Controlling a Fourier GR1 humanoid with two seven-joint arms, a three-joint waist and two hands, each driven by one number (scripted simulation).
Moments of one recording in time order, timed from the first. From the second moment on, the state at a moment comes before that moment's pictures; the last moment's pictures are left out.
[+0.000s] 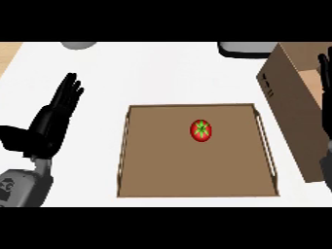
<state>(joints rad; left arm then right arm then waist) -0.20 0.35 -0.16 -1.51 0.27 0.14 -0.02 -0.28 -0.38 -0.04 -1.58 -0.29 -0.26 -0.13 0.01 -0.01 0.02</state>
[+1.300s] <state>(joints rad) -0.03 0.43 -0.01 -1.61 0.41 0.10 0.19 -0.49 -0.64 0.32 -1.51 0.12 0.22 -0.19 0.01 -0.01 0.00</state>
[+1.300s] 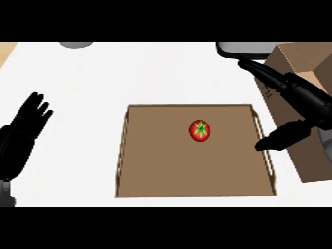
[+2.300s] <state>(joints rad) 0.00 0.39 0.03 -1.66 0.38 0.07 0.22 -0.68 -0.44 0.48 -1.52 0.29 0.60 0.45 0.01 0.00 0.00</state>
